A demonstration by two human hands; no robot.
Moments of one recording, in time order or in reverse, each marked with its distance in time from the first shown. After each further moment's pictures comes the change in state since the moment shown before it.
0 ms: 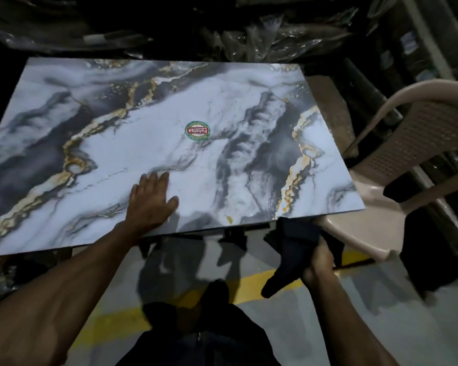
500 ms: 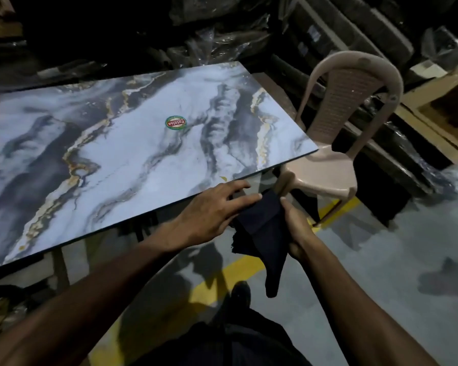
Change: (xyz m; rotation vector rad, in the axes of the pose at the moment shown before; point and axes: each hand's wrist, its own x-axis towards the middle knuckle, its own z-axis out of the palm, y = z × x) left_hand -0.171 0.060 -0.058 -0.035 0.051 1.210; right_hand -0.182 0.075 -0.008 0.005 -0.185 -0.098
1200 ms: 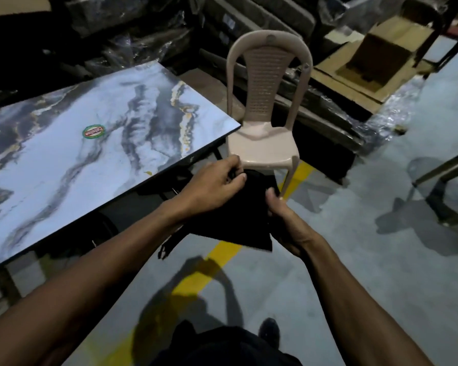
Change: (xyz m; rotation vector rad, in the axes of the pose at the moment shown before) left_hand 0.112 0.163 0.022 -0.367 -0.005 -0.139; right_hand -0.095 0.011 -0.164 -0.013 -0.366 -0.329
